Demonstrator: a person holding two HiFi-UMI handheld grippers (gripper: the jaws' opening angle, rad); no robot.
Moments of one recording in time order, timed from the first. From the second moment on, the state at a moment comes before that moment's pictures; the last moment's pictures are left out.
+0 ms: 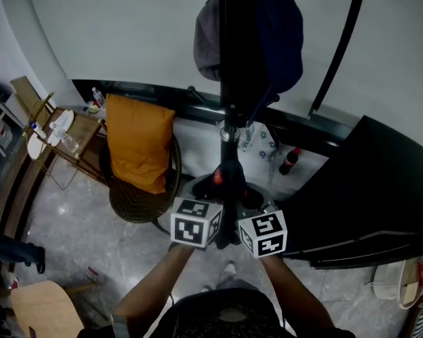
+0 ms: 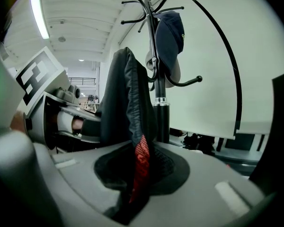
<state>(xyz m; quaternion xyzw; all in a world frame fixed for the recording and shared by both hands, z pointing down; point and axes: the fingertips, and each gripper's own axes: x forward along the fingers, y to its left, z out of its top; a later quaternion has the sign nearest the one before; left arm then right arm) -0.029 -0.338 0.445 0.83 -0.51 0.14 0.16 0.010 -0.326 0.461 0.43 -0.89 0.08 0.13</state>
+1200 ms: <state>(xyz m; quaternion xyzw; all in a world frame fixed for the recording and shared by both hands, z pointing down) -0.031 -0.296 0.431 0.85 -0.49 0.13 0.16 0.020 -0.288 0.440 0.47 -0.87 0.08 0.11</state>
